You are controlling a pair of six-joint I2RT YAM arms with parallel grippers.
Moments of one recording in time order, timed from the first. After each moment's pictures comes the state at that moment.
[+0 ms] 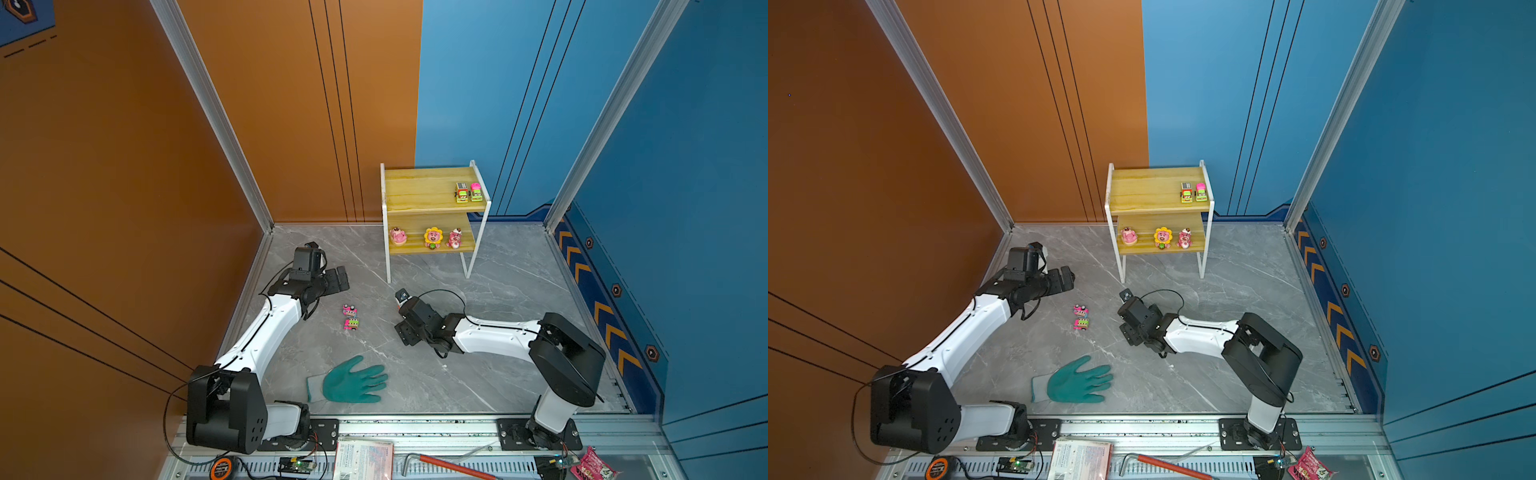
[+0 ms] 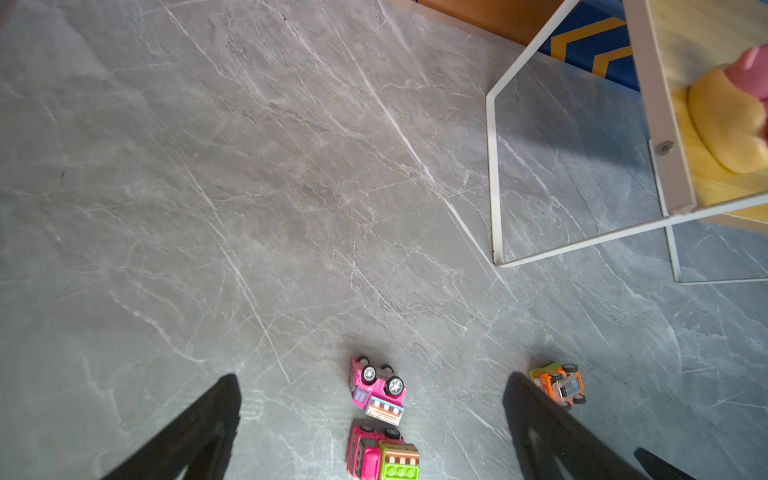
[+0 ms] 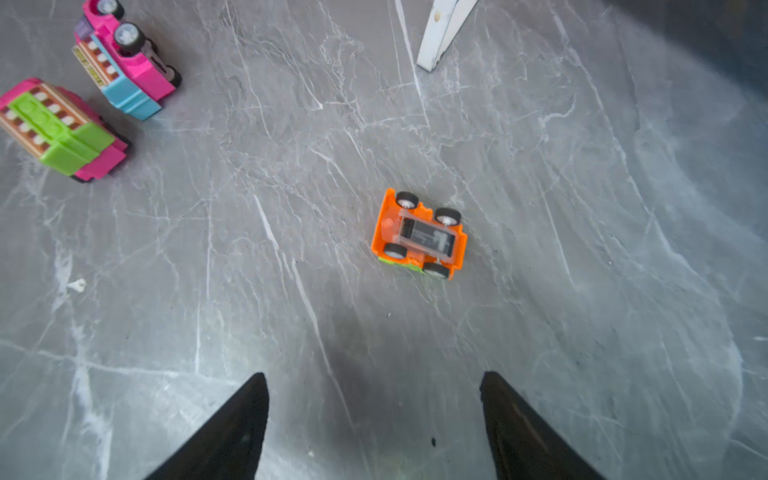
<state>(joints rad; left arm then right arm) -0.12 1.34 0.99 -0.47 0.05 -0.38 0.95 1.78 1.03 -0.16 0.33 0.22</state>
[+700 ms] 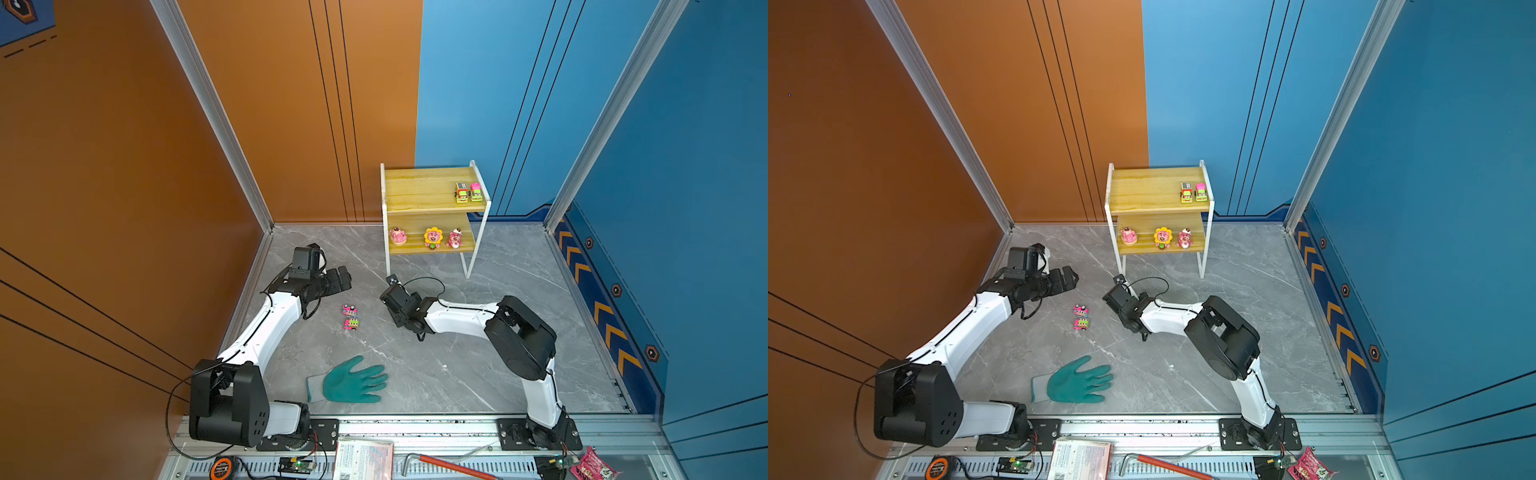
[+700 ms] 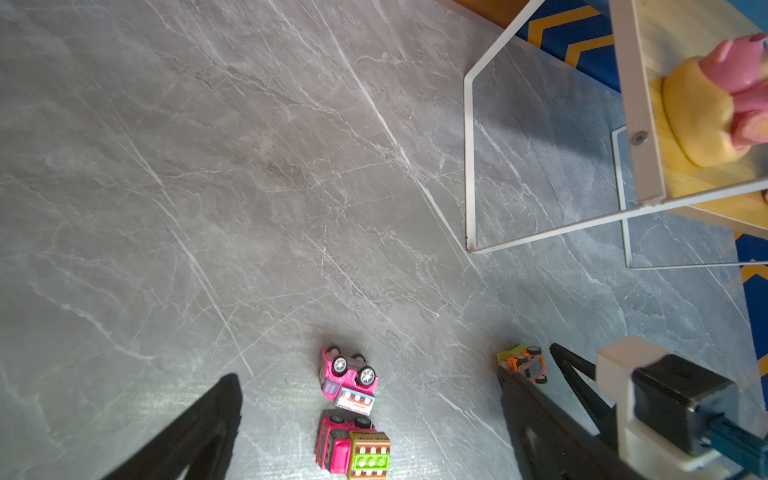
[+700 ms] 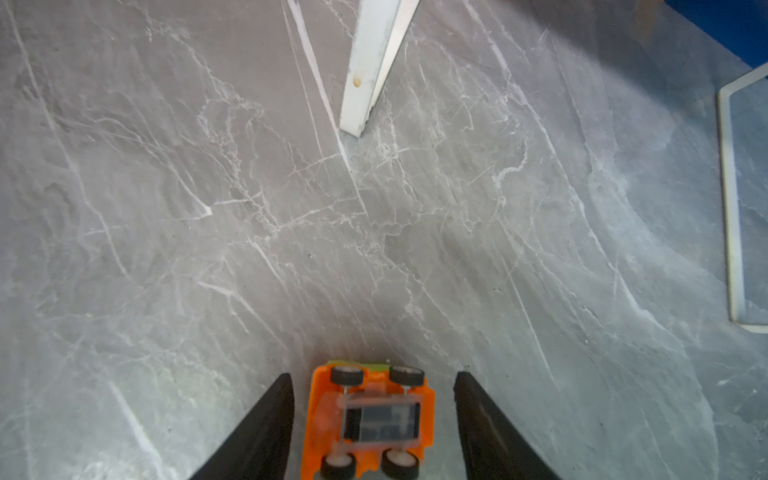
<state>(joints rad) -0.10 1.36 1.00 -0.47 0.15 -0.41 0.91 2.05 1.32 -0.27 0.49 0.28</state>
